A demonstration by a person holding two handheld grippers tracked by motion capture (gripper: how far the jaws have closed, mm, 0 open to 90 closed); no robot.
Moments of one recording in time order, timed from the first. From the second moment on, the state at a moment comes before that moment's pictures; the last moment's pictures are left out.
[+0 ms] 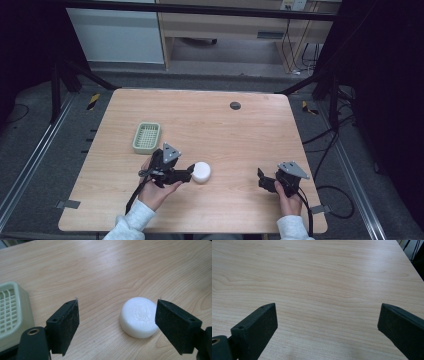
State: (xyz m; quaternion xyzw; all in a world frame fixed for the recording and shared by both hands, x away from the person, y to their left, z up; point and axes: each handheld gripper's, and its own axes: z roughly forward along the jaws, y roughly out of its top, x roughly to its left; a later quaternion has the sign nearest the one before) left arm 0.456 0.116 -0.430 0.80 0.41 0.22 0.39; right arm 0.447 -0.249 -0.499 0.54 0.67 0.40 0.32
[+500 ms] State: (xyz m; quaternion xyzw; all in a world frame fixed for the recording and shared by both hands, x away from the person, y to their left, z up) left arm 0.461 0.091 -0.447 0.81 0.41 0.19 0.37; right arm 0.448 -0.249 -0.499 0.54 0.67 0.40 0.32
